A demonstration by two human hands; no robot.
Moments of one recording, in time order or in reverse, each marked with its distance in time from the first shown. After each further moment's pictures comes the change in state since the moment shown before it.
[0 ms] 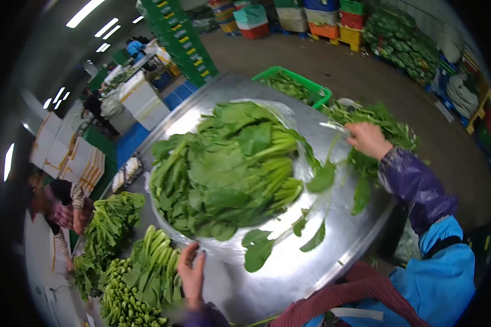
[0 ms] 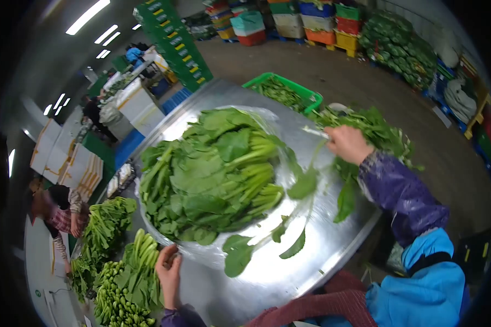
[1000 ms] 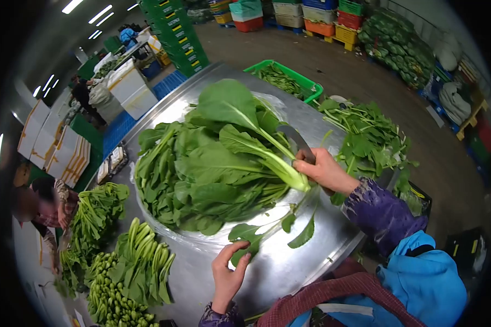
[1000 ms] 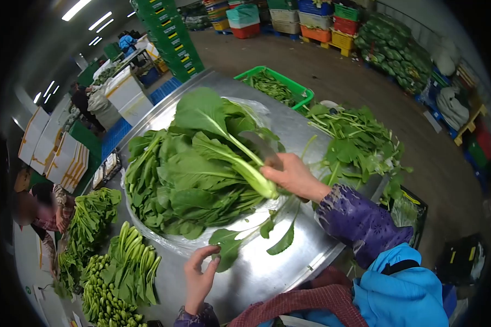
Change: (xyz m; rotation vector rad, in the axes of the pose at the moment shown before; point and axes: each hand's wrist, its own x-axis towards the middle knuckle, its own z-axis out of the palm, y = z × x) left_hand -0.039 0.041 0.087 0.002 -0.275 0.145; right_hand -0.031 -0.130 0.004 1.106 -0.214 0.073
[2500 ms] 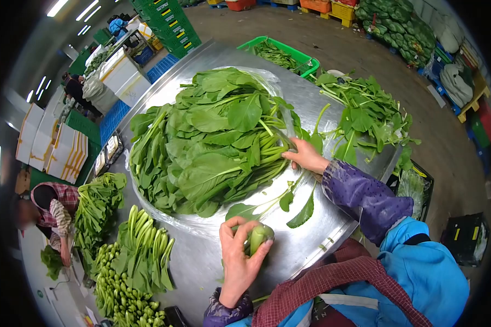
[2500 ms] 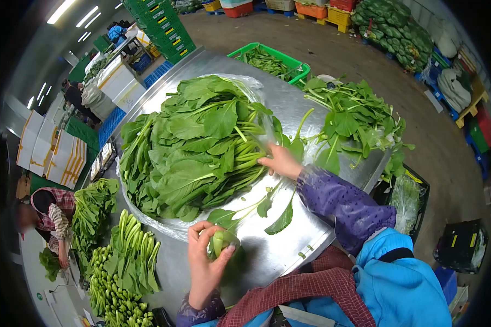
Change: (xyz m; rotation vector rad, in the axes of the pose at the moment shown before) left_hand 0.004 0.055 0.020 0.304 -0.027 0.167; right_hand 0.030 0.122 0.033 -0.048 -0.010 0.157
